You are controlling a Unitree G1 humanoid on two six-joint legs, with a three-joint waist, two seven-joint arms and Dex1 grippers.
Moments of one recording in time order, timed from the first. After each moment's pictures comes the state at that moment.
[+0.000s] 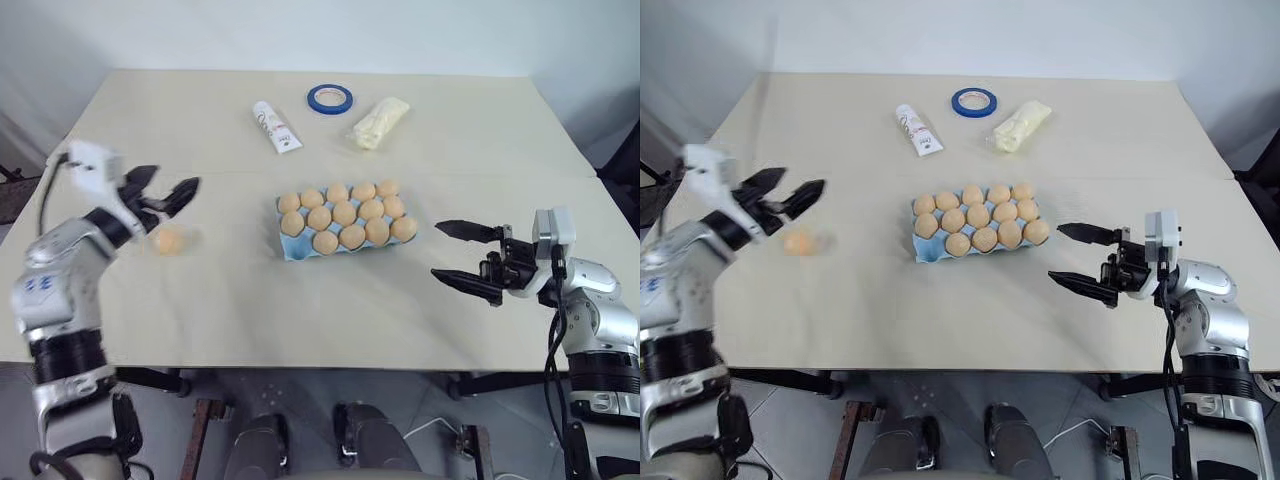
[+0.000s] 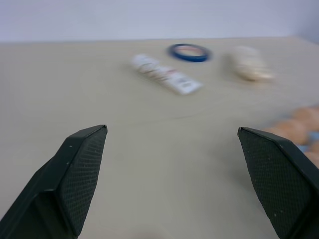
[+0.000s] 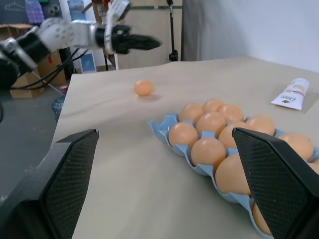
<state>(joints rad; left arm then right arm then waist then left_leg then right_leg) -0.41 0.58 0.54 -0.05 -0.39 0.67 -0.50 -0.43 -0.62 -0.20 0.28 0.65 0.11 1.48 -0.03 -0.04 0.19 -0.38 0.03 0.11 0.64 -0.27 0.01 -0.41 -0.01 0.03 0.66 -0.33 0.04</state>
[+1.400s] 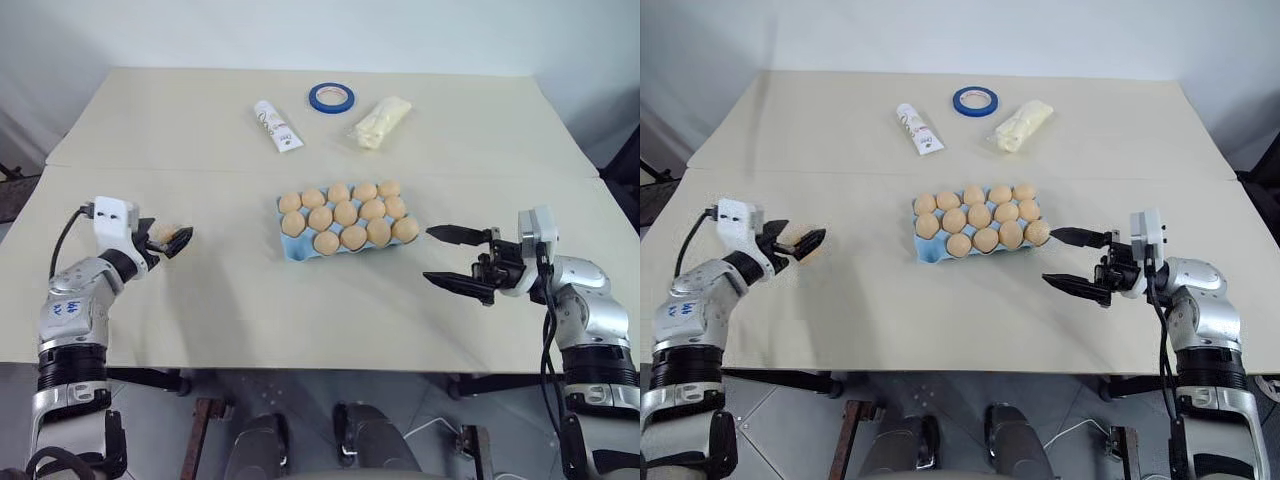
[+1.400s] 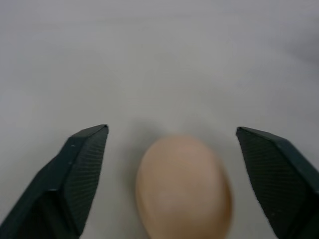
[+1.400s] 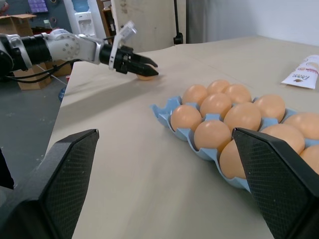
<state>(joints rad) -0.49 0.62 0.29 0.47 -0.28 0.35 -0.52 -0.45 -0.63 -0.16 0.32 0.59 0.12 1.49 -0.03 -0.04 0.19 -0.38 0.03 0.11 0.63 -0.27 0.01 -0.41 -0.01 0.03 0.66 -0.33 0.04</state>
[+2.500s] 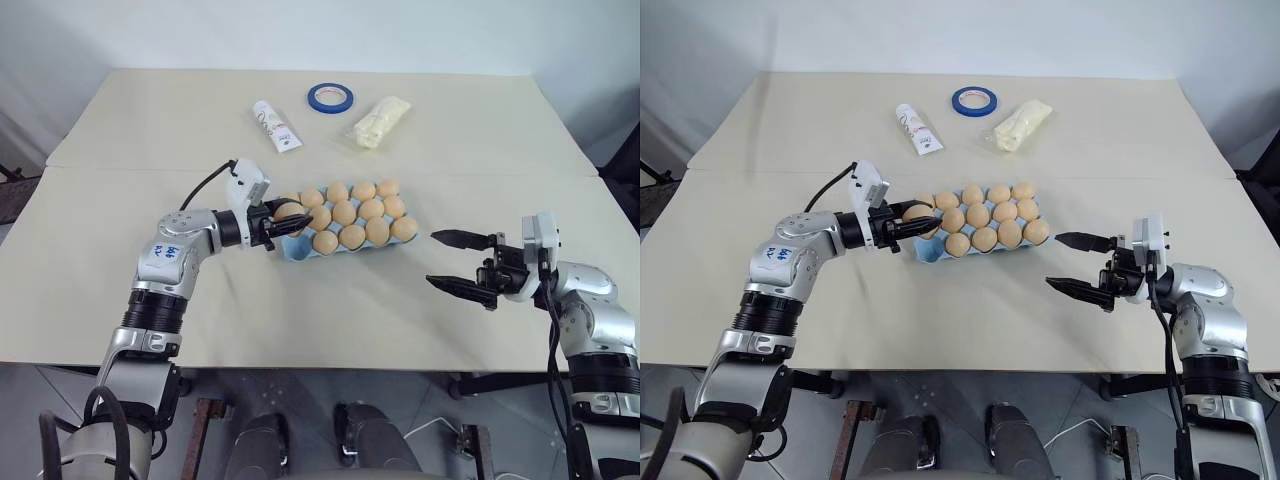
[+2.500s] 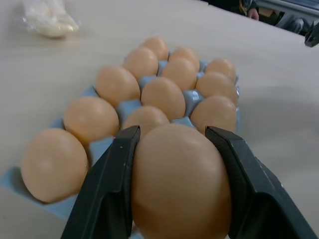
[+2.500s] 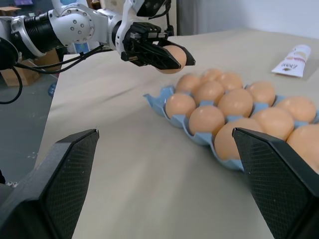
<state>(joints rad) -0.77 0.43 -0.06 0.36 -0.31 0.45 -0.88 -0.39 -0.65 -0.19 0.27 0.58 0.11 1.45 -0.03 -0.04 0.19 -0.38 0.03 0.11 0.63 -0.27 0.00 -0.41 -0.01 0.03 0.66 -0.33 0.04</state>
